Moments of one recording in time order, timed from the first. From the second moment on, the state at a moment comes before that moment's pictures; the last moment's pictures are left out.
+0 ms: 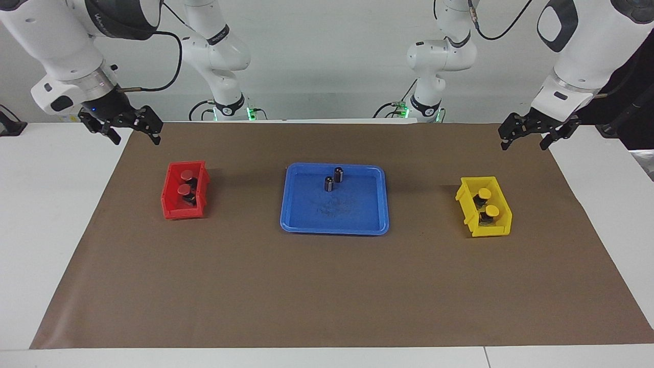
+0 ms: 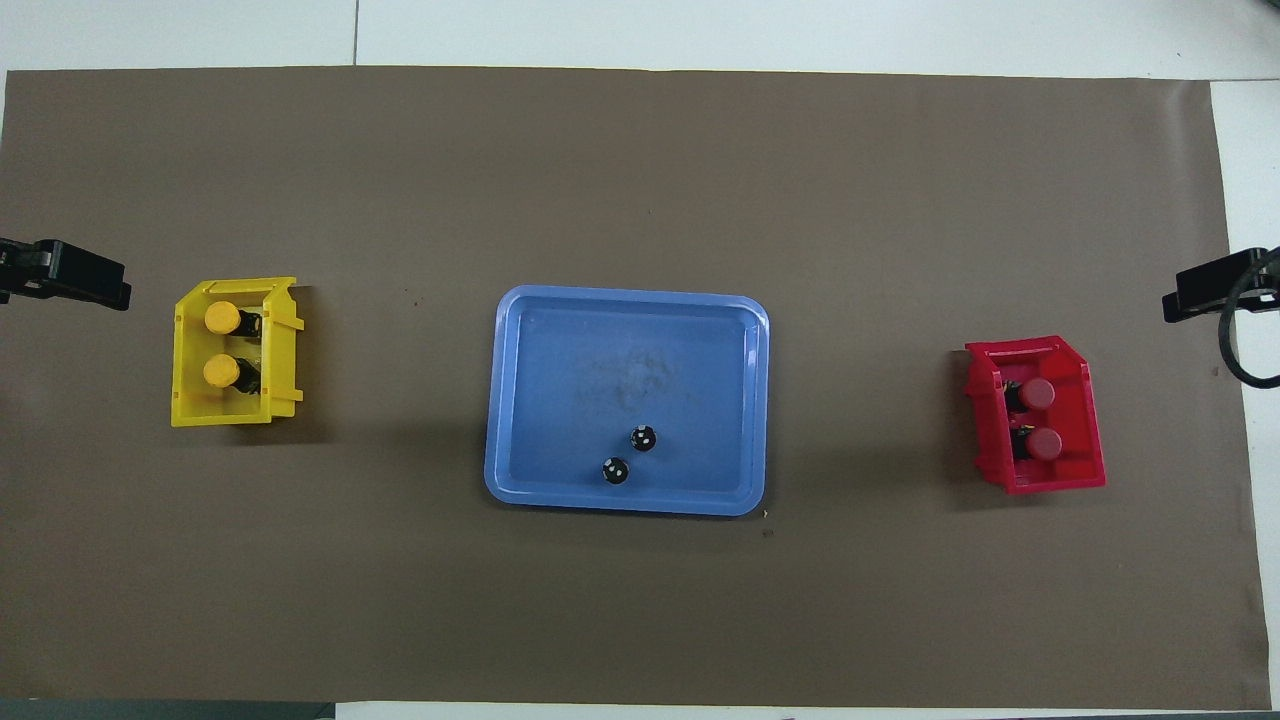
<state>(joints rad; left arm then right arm) -0.08 0.01 0.01 -1.57 0.05 1.55 0.07 -0.17 0.00 0.06 -1.59 0.01 1.52 -0.07</state>
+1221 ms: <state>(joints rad) -0.08 0.01 0.01 -1.57 0.05 1.55 0.07 -0.15 -0.01 0.07 -1.76 0.01 1.76 -0.09</state>
